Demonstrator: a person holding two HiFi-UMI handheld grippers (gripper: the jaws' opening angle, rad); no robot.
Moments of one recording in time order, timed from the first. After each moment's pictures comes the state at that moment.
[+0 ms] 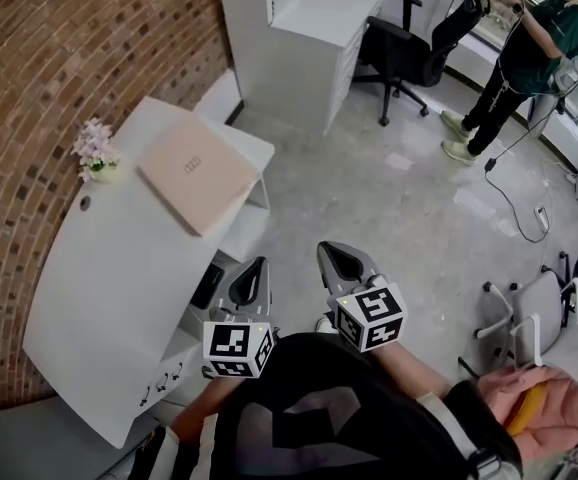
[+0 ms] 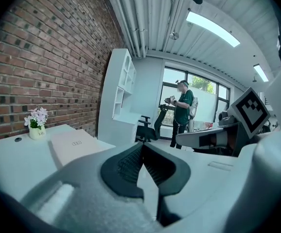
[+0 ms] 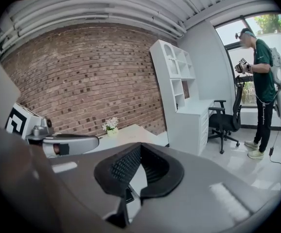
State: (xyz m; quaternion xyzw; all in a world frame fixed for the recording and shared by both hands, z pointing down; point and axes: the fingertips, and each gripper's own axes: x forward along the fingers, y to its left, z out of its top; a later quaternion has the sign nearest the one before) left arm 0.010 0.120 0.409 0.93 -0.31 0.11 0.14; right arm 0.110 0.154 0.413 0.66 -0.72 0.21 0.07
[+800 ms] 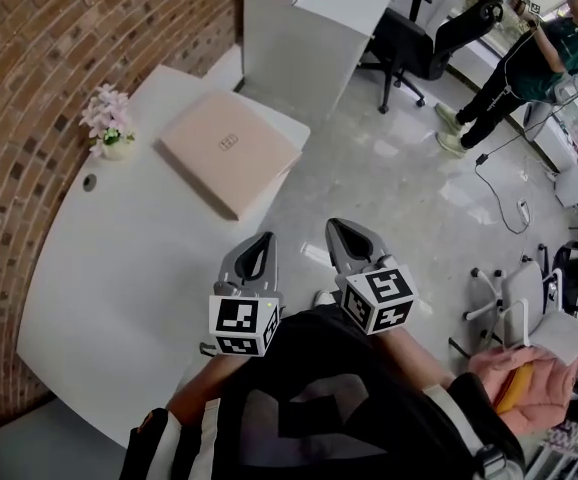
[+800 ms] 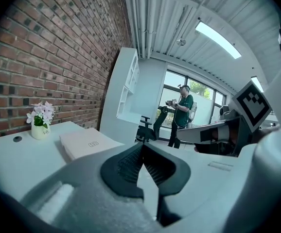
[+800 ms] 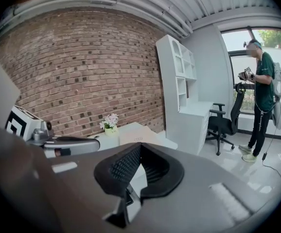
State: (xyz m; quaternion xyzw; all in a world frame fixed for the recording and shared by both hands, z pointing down) left arm -0.087 0.034 0.423 0.94 -0.28 0.09 0.17; right arm 0.011 0.071 0.408 0.69 -0.68 0.20 0.11
